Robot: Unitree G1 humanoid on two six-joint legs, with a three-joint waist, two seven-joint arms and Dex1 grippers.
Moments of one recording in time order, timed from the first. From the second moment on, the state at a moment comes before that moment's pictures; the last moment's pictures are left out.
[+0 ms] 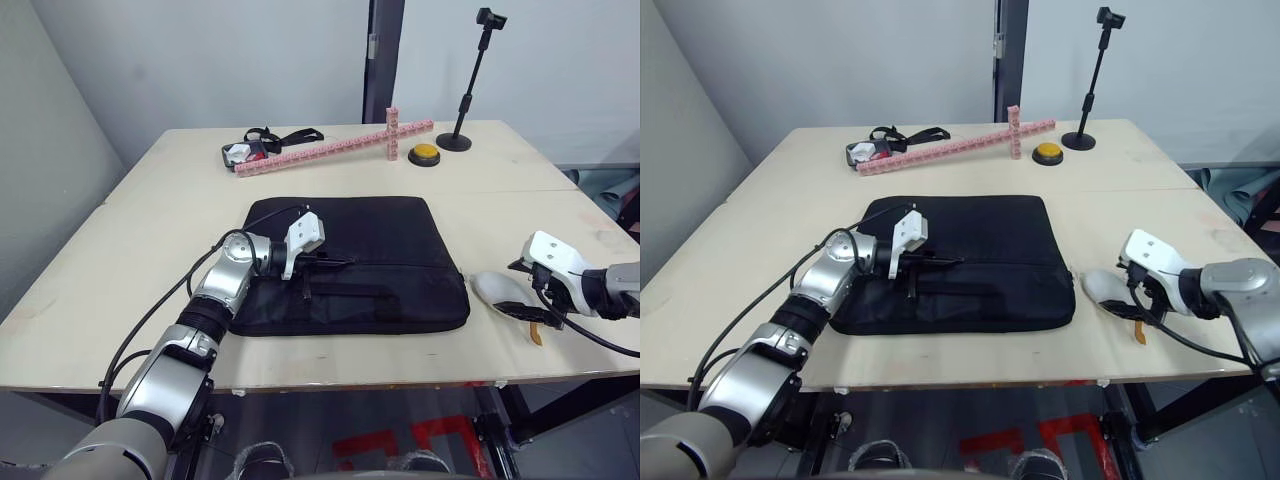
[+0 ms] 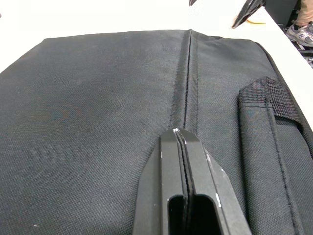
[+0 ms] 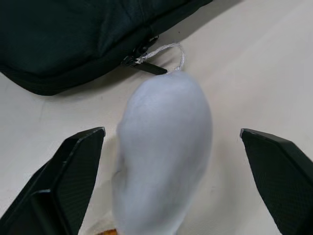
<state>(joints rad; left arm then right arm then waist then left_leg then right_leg) -0.72 0.33 -0.24 0.61 -0.18 -0.04 -1.23 -0.17 -1.06 -0.12 -0.03 0.21 0.46 1.11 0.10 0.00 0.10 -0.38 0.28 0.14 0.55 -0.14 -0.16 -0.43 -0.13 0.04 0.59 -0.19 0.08</state>
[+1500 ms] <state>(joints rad) -0.44 1.07 0.21 -0.01 -0.49 0.71 -1.28 -0.78 -1.17 0.05 0.25 0.43 0.62 1.57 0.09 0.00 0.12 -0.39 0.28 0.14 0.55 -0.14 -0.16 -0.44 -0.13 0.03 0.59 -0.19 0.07</state>
